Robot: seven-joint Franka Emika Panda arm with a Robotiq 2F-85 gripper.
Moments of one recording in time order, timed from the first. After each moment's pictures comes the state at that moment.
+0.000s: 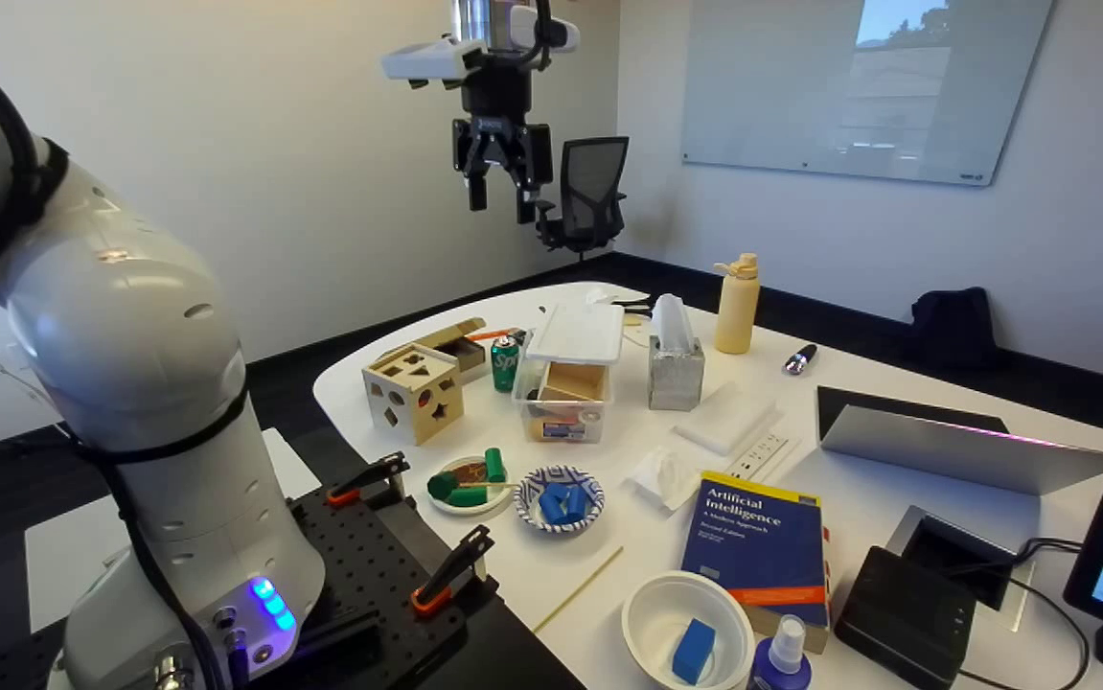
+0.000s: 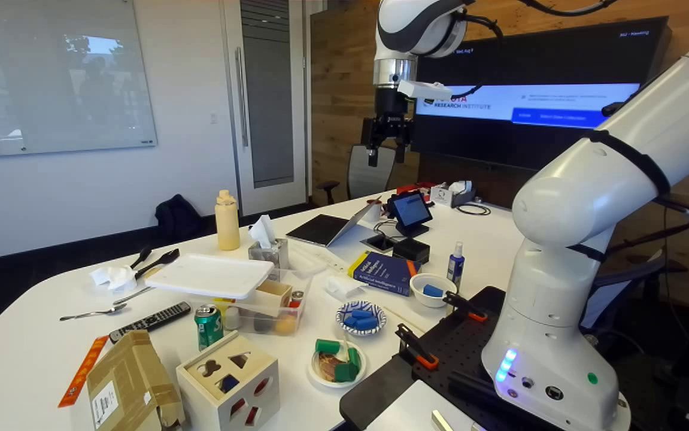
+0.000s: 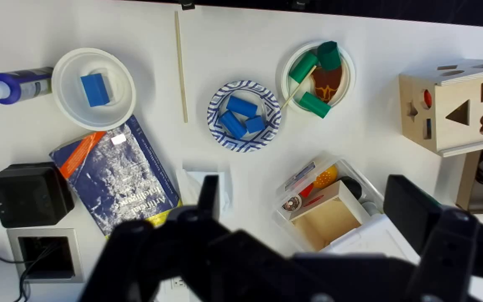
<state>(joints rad) 0.00 -0.61 0.00 -2.51 0.02 1.90 0.01</state>
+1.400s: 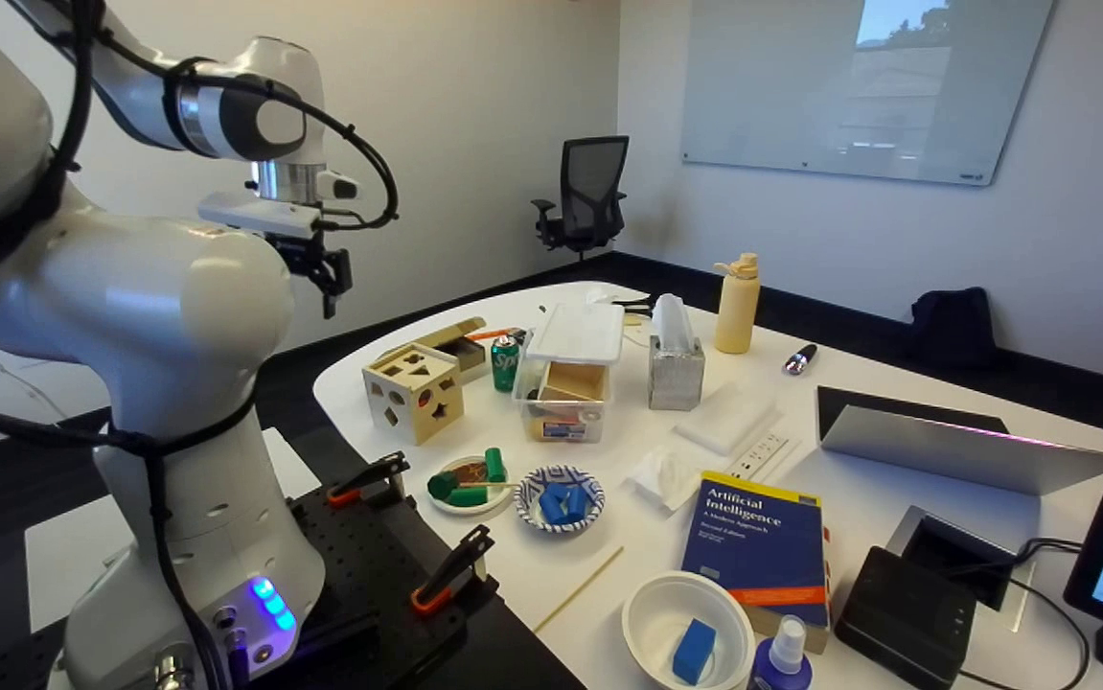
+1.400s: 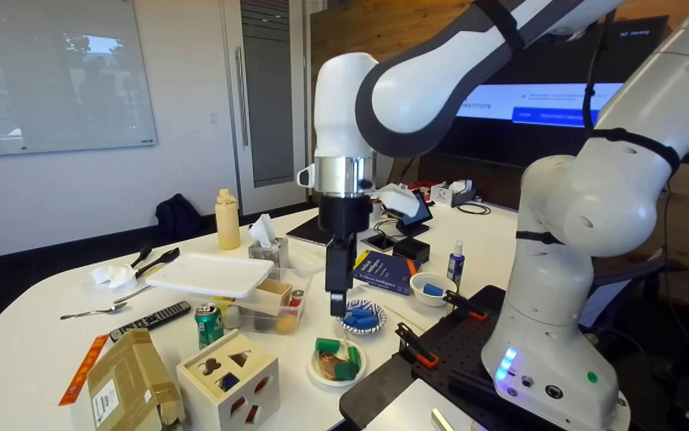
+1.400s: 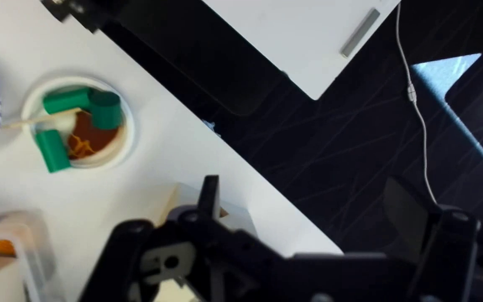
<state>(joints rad) 0.57 -0.47 0.34 -2.82 0.44 2.33 -0.15</state>
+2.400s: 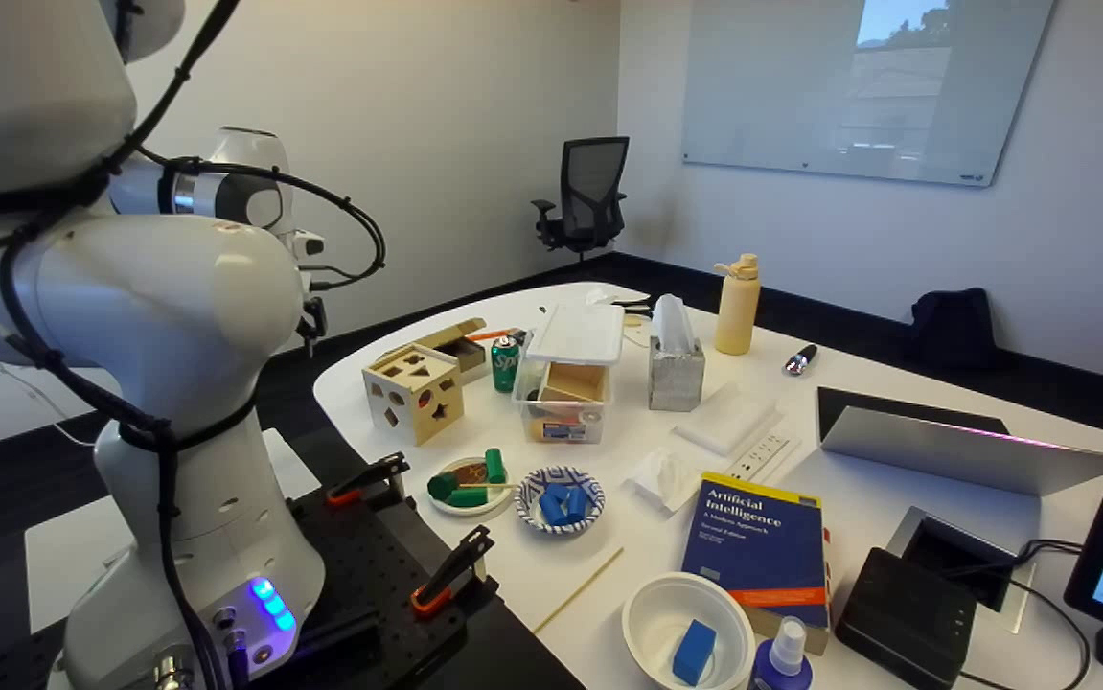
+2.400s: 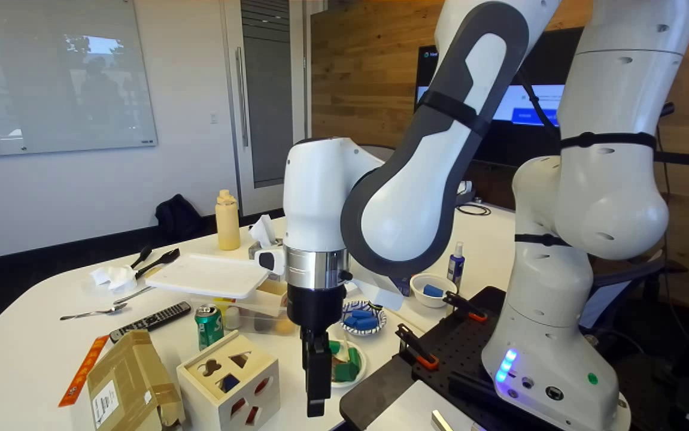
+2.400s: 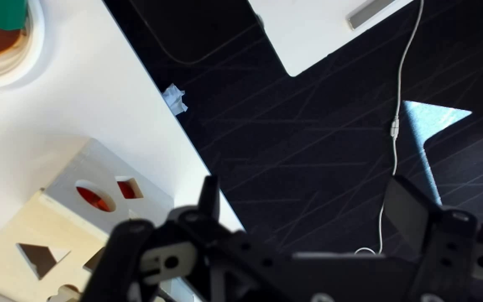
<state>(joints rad) 0.71 -0.06 0.39 -2.76 0.41 2.74 -0.29</state>
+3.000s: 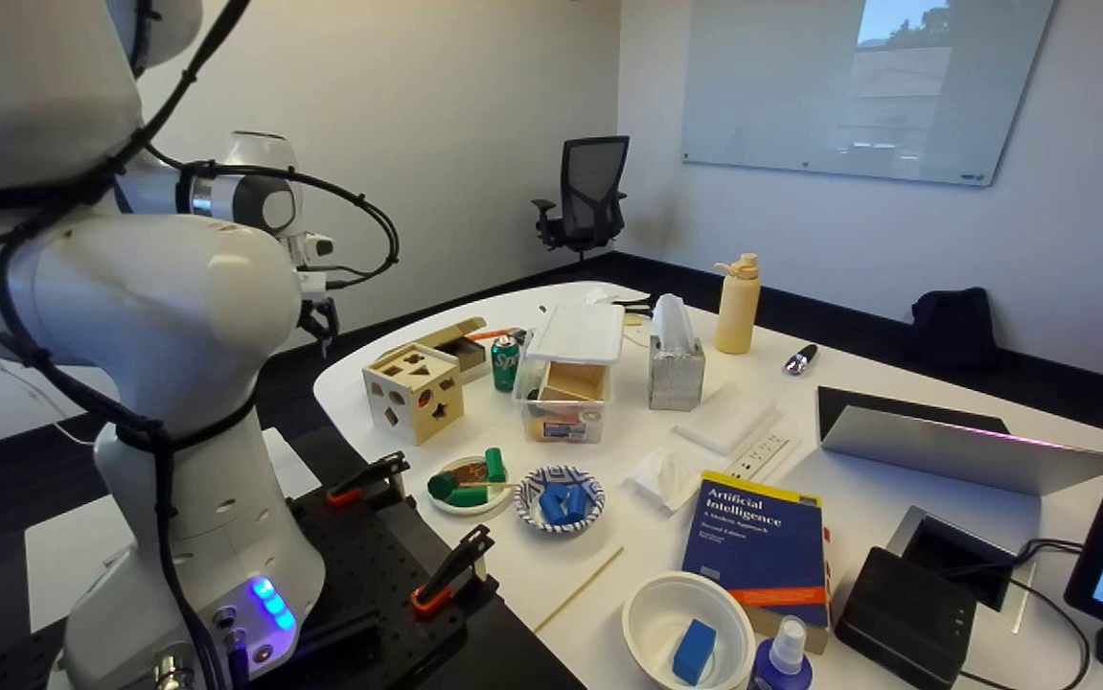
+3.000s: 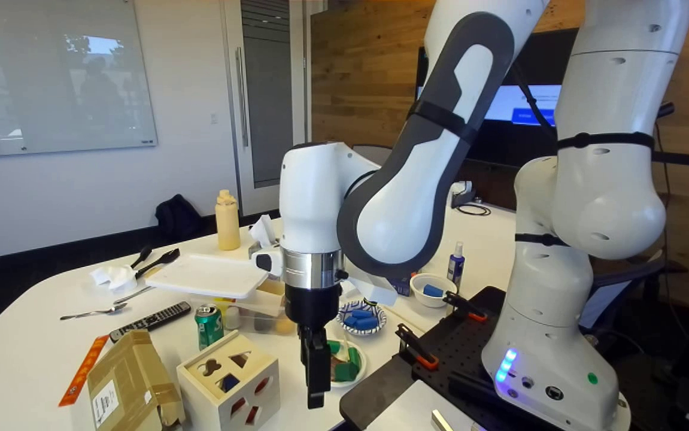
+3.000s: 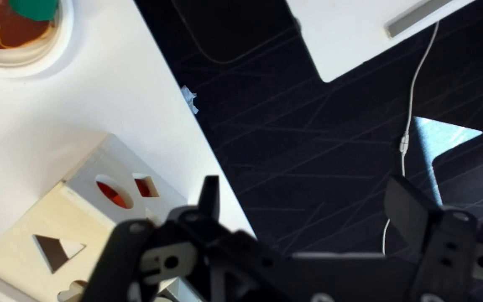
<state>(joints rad) 0.67 -0.03 0.38 -2.75 0.31 2.75 -0.31</state>
